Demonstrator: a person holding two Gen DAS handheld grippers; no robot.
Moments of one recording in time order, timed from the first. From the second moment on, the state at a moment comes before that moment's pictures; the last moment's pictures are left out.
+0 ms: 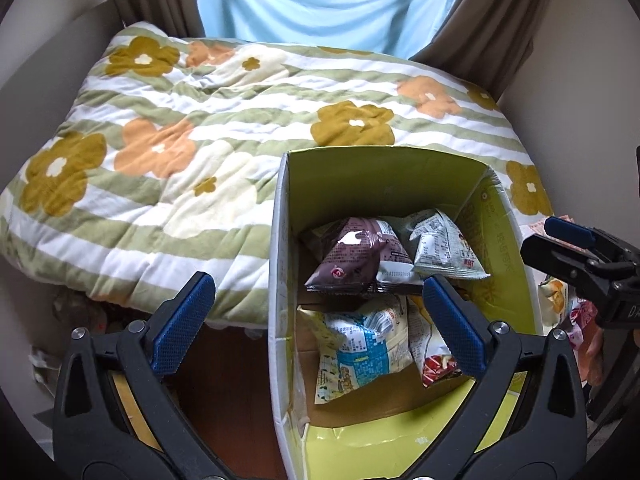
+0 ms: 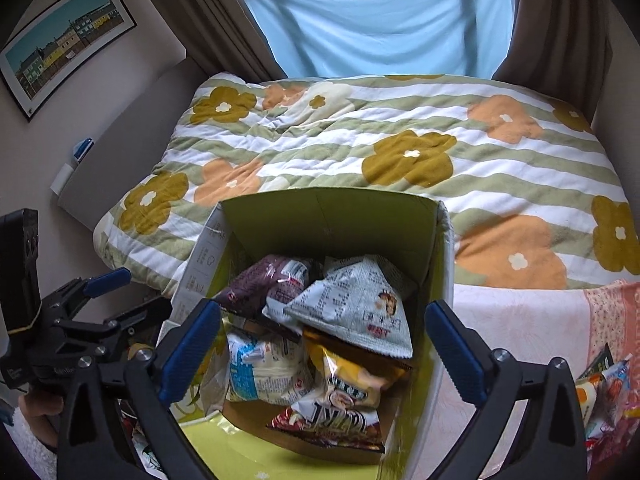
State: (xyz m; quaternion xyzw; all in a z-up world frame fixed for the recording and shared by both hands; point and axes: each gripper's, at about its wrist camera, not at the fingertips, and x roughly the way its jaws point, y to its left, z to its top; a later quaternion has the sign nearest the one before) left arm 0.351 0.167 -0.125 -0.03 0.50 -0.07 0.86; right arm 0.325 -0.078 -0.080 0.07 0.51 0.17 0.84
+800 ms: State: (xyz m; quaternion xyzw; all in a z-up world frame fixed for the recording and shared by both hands) left arm 0.264 0.068 -0.066 -0.01 0.45 -0.13 0.88; right arm 0.200 -0.205 0.004 0.06 0.43 0.09 0.90
